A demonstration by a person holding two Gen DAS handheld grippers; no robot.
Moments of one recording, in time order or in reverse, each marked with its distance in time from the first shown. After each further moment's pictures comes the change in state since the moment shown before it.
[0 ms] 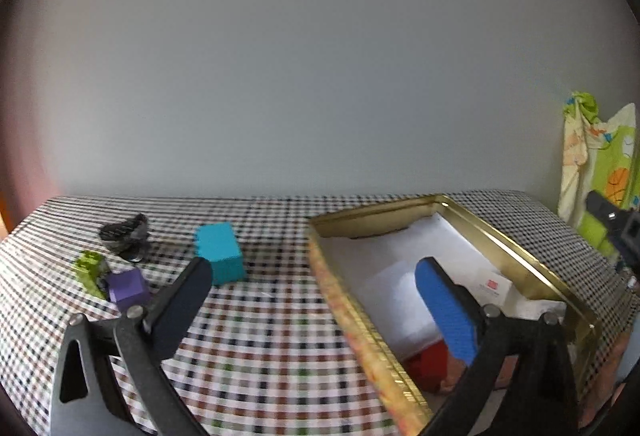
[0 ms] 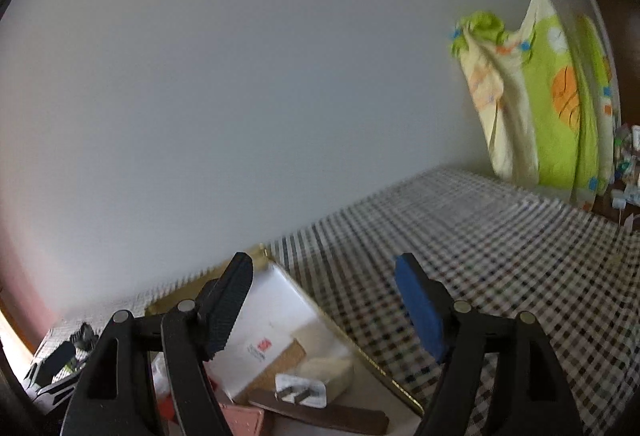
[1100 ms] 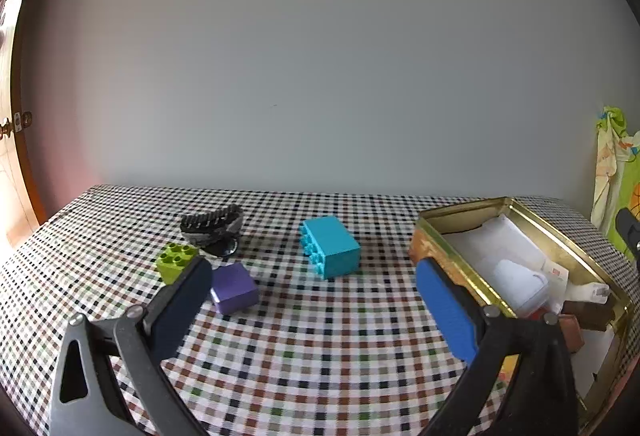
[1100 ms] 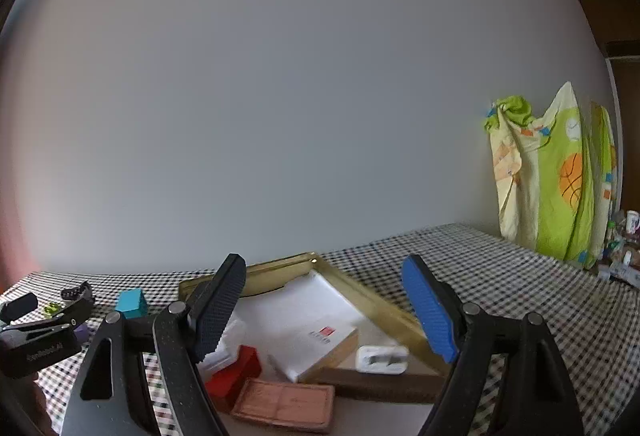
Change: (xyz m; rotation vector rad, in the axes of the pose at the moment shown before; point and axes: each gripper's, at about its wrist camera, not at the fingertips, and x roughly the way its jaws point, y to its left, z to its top) left arm -0.011 0.086 -0.010 -0.048 0.005 0.083; right arm -0.042 0.085 -0.038 -0.218 -0.088 -0.010
